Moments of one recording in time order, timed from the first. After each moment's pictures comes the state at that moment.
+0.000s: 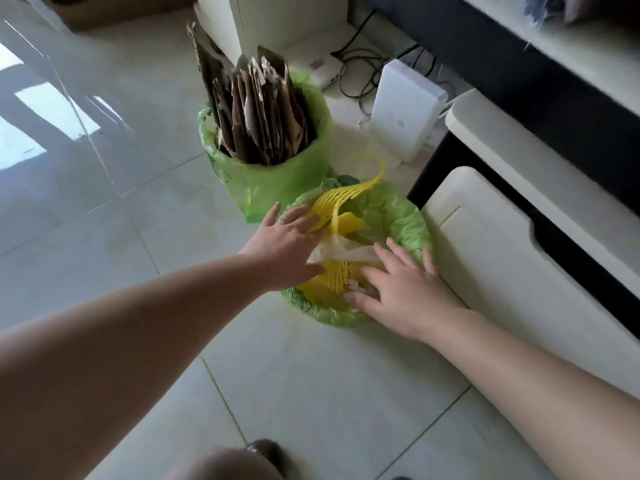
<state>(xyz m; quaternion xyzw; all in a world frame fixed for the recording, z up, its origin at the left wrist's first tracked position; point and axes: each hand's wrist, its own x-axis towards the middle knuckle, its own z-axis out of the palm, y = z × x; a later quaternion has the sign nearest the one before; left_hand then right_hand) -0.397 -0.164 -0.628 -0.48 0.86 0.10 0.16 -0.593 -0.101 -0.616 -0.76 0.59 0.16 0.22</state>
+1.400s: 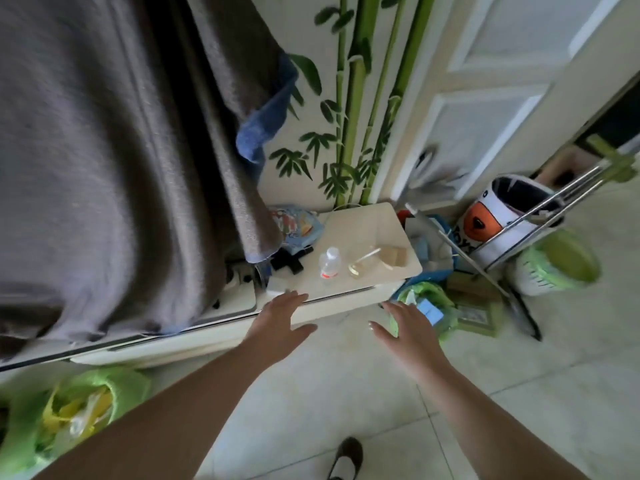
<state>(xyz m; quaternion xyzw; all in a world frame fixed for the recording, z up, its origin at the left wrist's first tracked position) -0.804 0.311 -0.089 -0.13 0.92 0.35 0.14 -0.868 0.538 -0.075 -0.11 0.96 -0.18 0.20</state>
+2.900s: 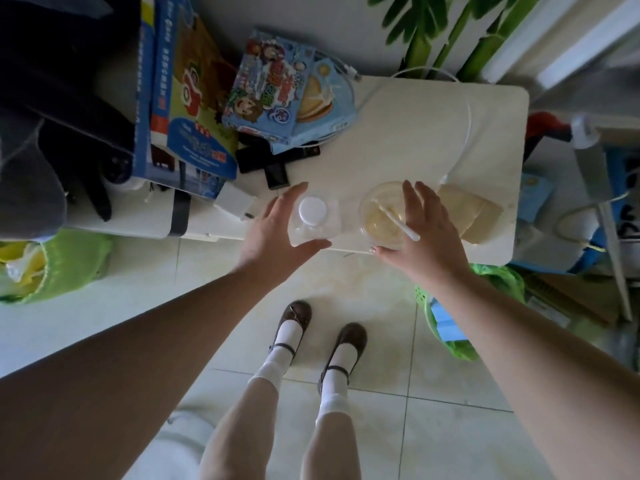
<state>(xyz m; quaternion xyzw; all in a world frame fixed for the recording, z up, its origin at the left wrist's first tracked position) -1.027 0.360 -0.339 -0.35 0.86 0.38 0.03 -1.171 0.530 -0.370 -0.34 0.91 -0.11 0.22</state>
